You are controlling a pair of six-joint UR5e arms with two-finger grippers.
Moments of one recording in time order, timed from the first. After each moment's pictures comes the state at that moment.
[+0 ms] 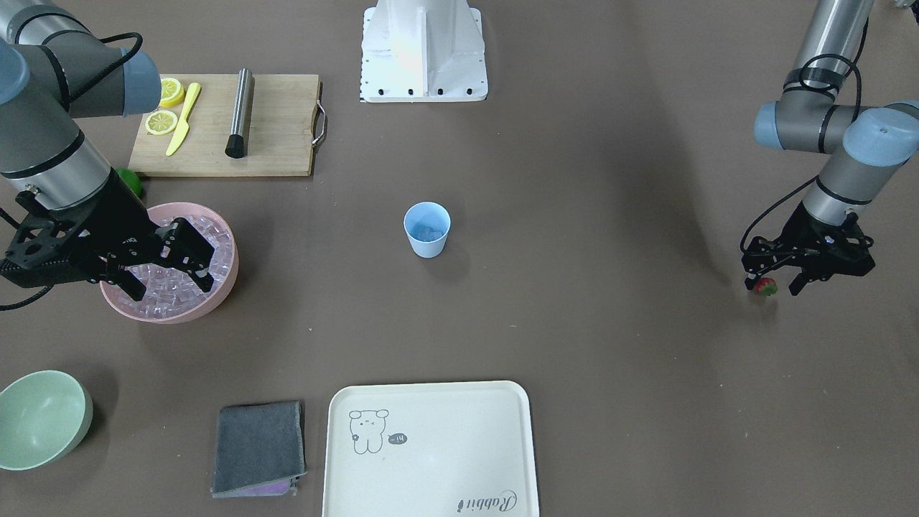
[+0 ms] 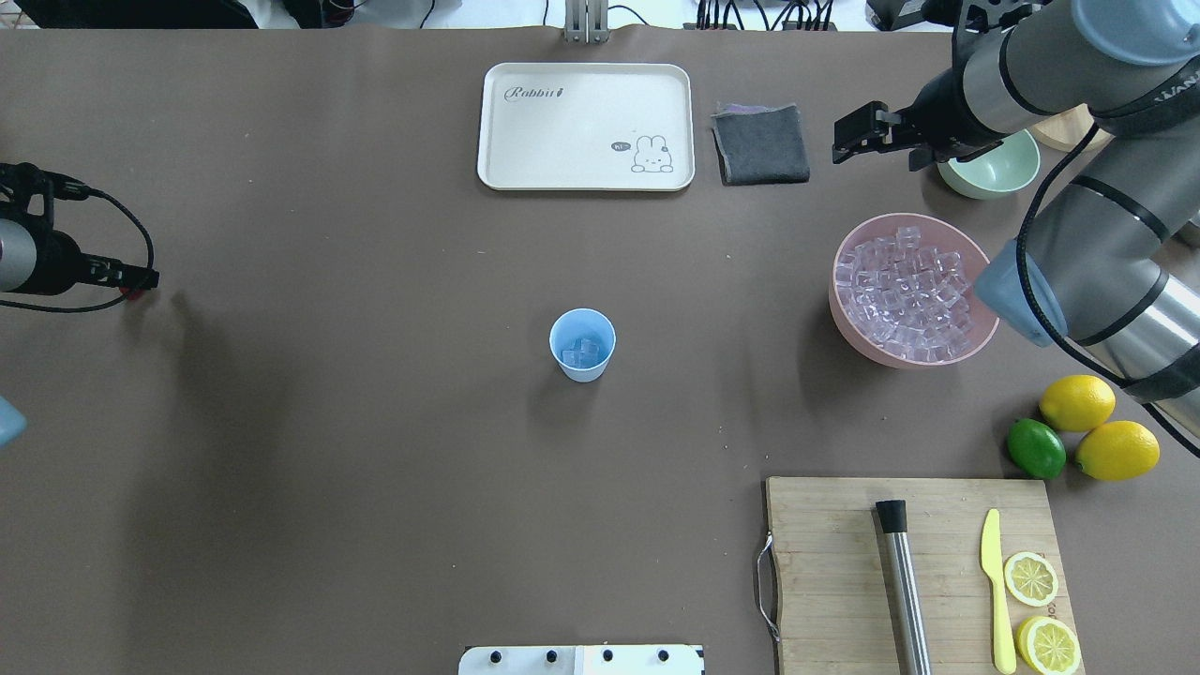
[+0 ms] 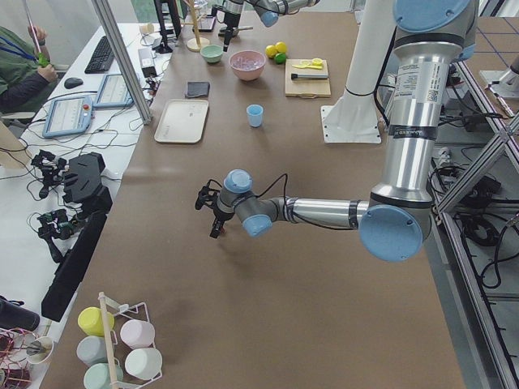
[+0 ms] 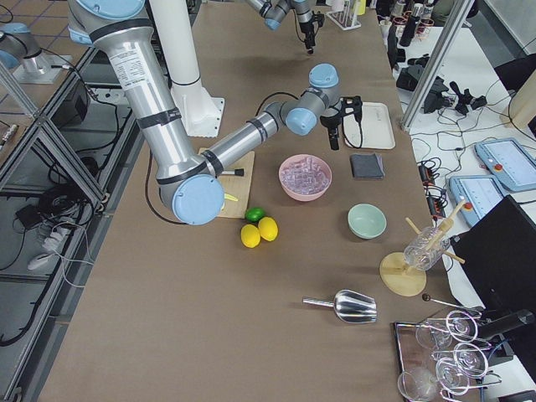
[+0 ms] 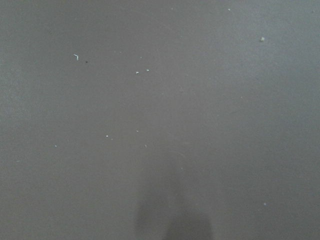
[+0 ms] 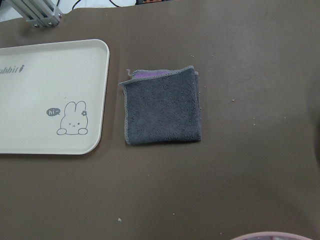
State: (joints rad) left arm -0.96 -1.65 -1.40 -2.48 -1.94 -0.73; right arm 0.98 -1.17 1.75 -1.25 2.08 0.97
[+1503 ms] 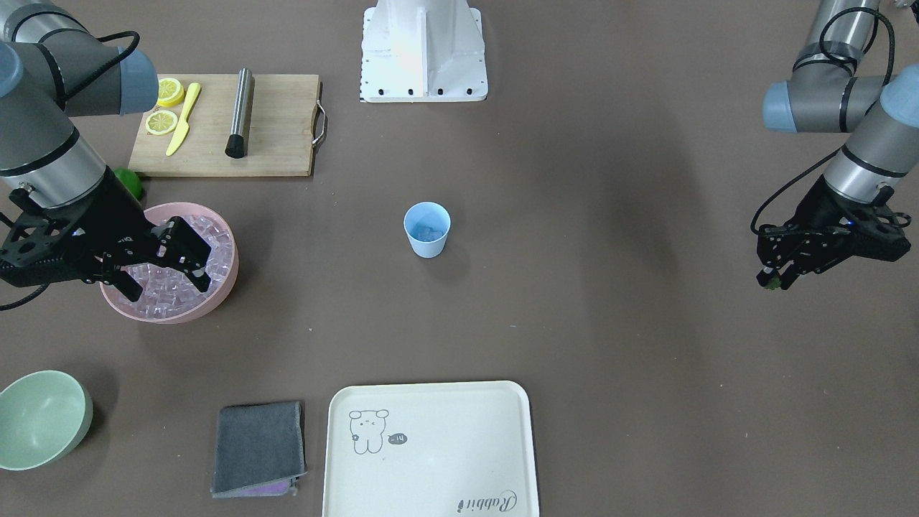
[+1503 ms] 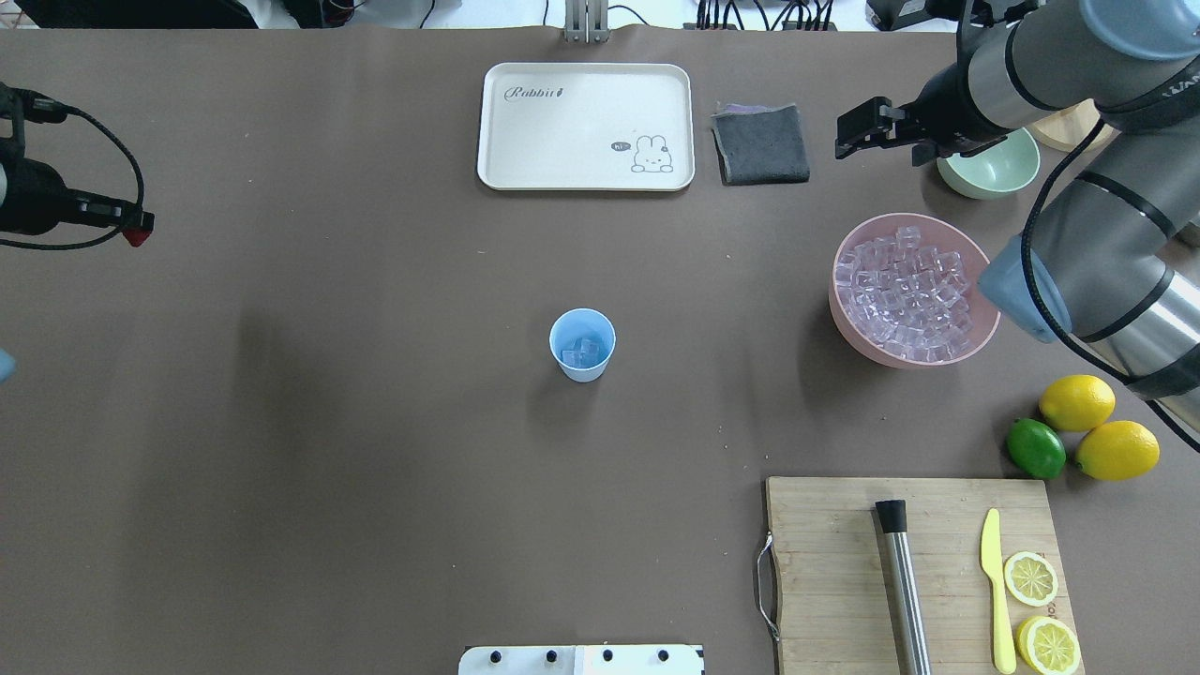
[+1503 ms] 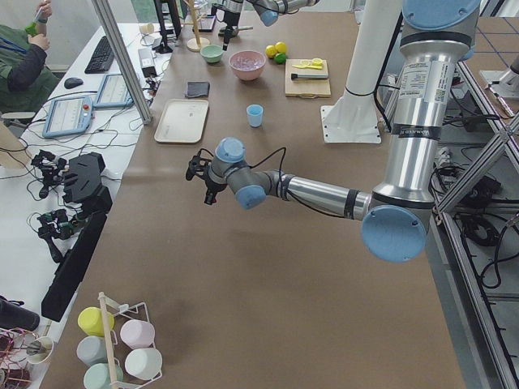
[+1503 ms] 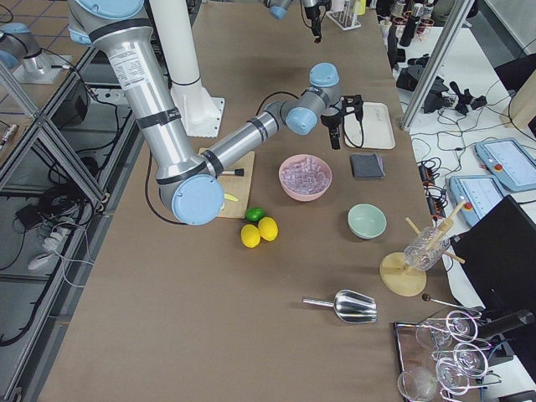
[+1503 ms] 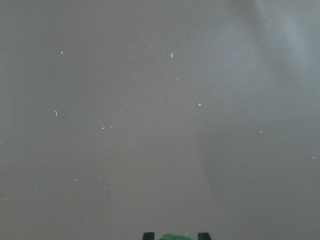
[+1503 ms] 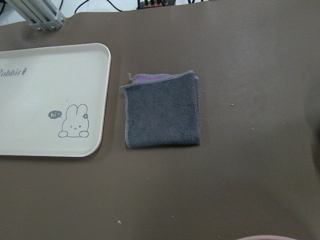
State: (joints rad) left arm -1.05 -1.70 -1.64 -2.28 -2.05 -0.77; right arm 0.99 -1.17 1.76 -1.25 2.08 0.96
